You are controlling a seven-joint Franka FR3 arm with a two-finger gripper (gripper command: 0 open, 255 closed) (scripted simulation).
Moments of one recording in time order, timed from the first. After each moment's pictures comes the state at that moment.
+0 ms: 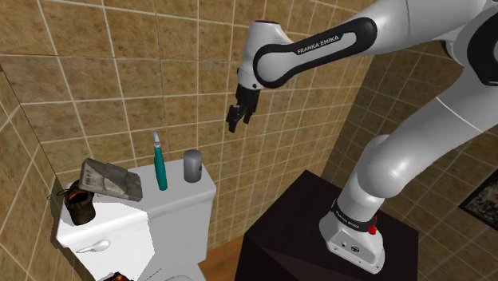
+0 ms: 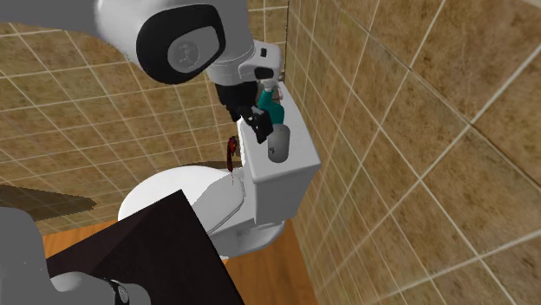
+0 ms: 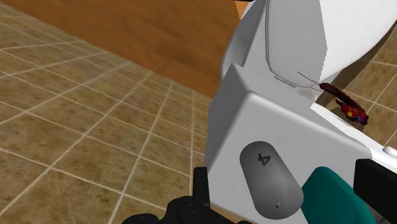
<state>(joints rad) 0.04 -0.37 0.19 -2.46 0.07 2.23 0.05</state>
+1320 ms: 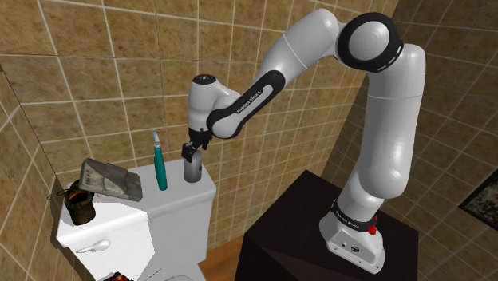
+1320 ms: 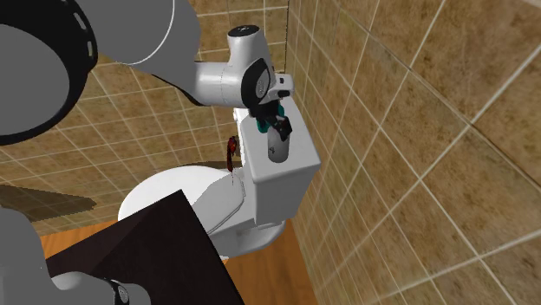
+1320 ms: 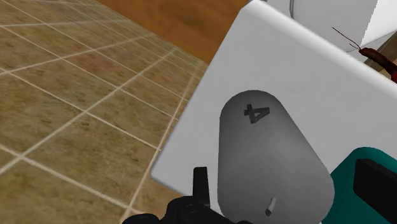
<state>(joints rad) 0.10 0.31 0.25 -2.14 -0.39 2.57 0.45</state>
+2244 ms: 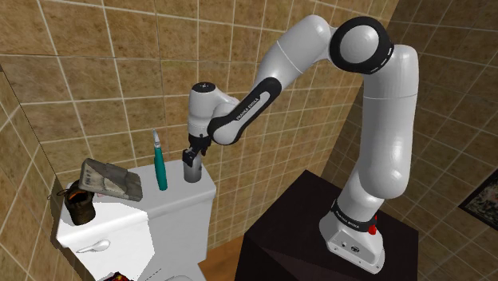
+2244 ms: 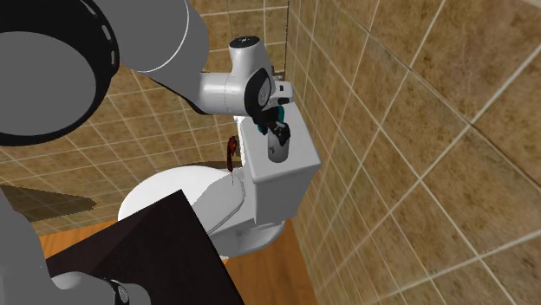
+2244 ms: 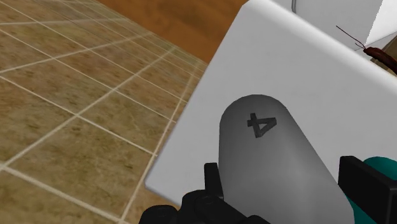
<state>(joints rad) 0.11 0.36 0.23 -2.13 -0.43 2.61 0.48</state>
